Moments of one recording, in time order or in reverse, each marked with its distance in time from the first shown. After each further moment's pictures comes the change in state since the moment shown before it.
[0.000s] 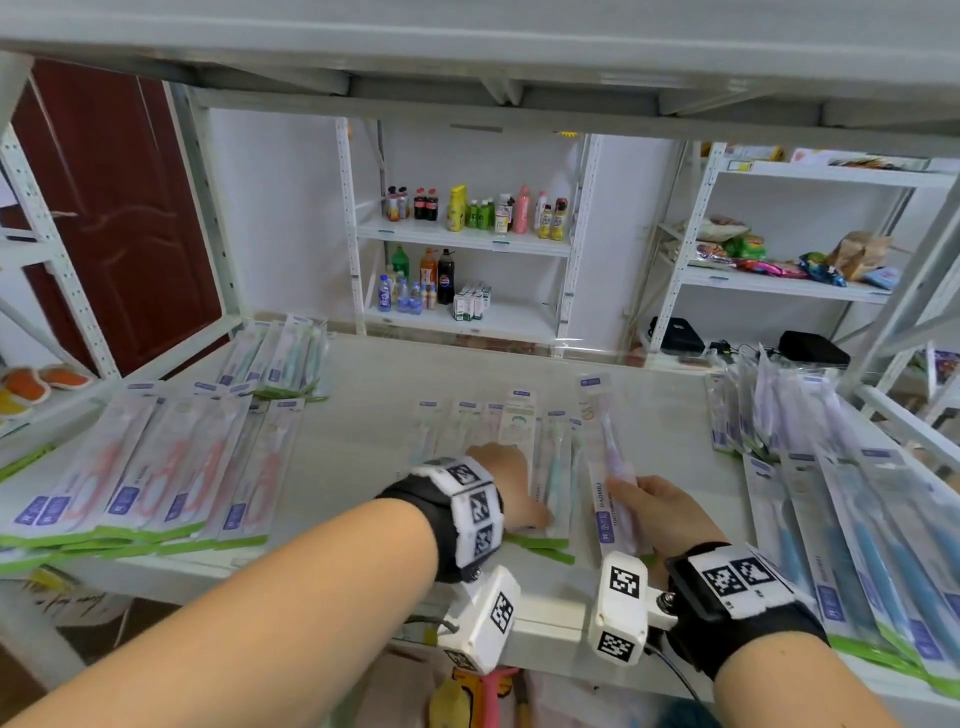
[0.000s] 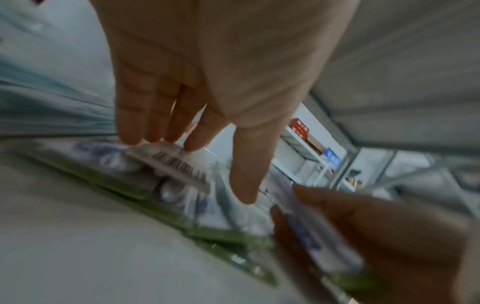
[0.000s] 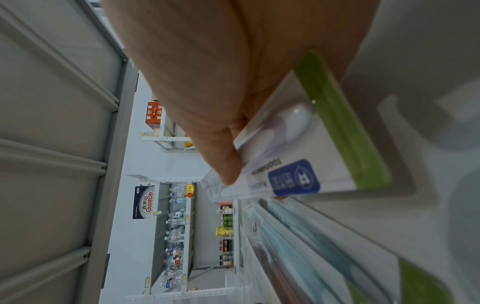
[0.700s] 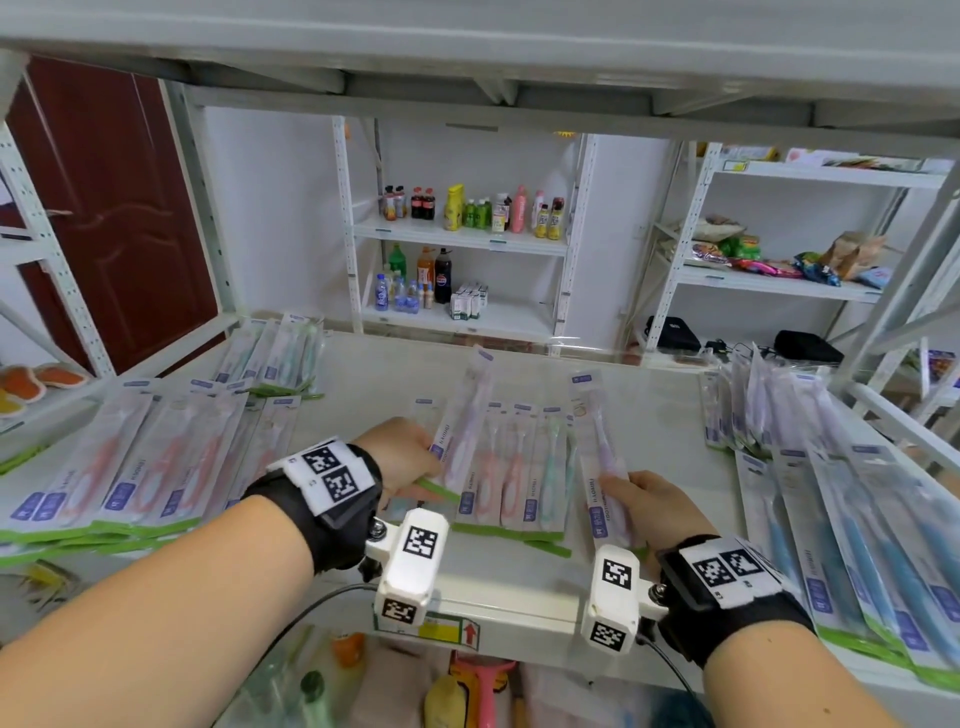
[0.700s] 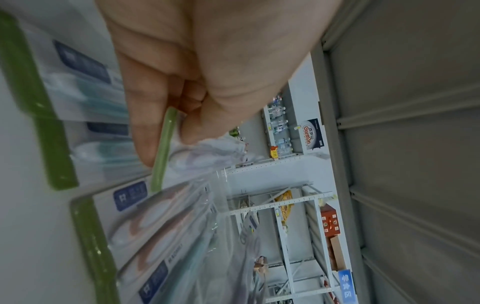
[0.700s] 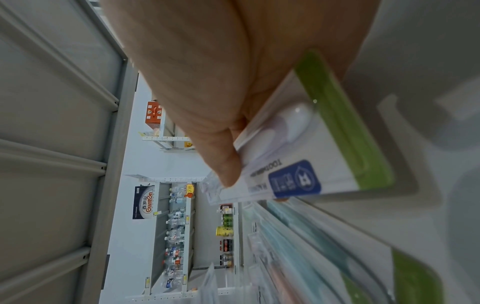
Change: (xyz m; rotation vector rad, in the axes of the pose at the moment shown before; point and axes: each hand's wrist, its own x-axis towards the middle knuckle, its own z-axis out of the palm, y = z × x) left_hand -0.017 -0.080 -0.008 -0.972 0.096 -0.206; right_hand -0.002 -0.004 0.000 -0.032 0.007 -0.008
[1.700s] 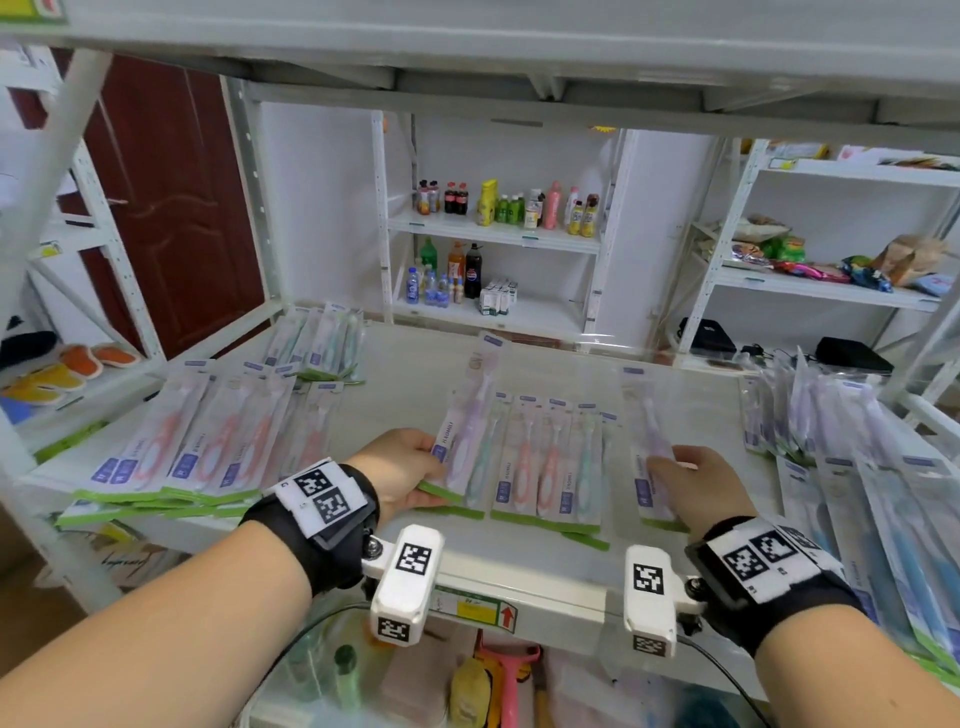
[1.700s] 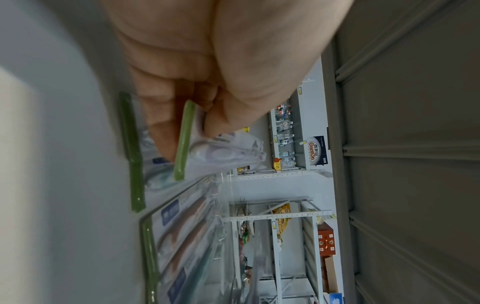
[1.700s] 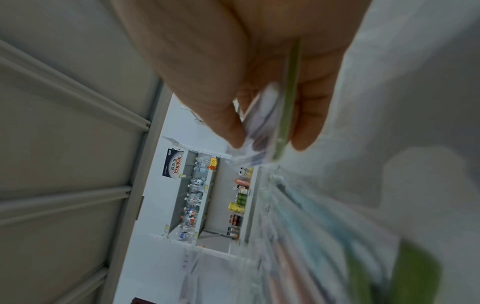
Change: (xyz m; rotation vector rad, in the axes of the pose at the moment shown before) left_hand -0.023 -0.037 -0.011 -0.520 0.031 -0.053; right_hand -0.013 -0.030 0.000 -0.105 0.218 -0.031
